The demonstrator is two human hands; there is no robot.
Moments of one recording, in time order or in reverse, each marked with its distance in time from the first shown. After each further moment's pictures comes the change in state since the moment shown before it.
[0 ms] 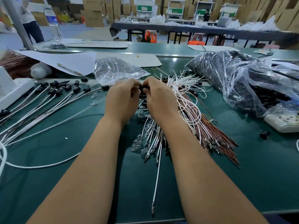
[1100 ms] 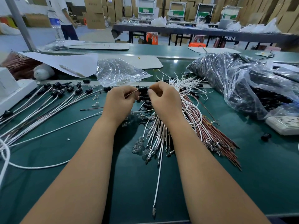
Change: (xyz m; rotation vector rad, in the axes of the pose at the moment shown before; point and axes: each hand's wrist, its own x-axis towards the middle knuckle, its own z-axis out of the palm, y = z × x) left_hand -0.001 -0.014 -0.006 -0.283 -0.103 -0.140; right_hand 0.002 0.012 0.003 0.359 0.036 0.241
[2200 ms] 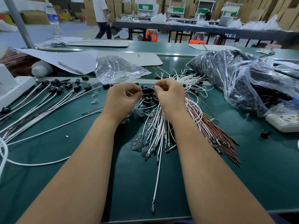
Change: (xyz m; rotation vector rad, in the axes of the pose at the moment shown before) left_hand -0.003 0.006 0.006 -0.048 -0.021 -0.027; right_hand 0.006 0.005 -0.006 0.181 0.048 0.180
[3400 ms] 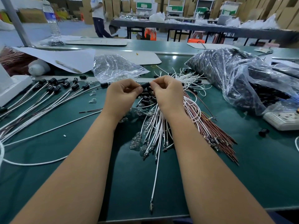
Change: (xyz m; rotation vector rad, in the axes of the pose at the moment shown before) left_hand 0.001 0.006 0.003 -0.198 0.013 -0.049; right_hand -0.001 -0.003 0.002 0.035 0.034 -0.035
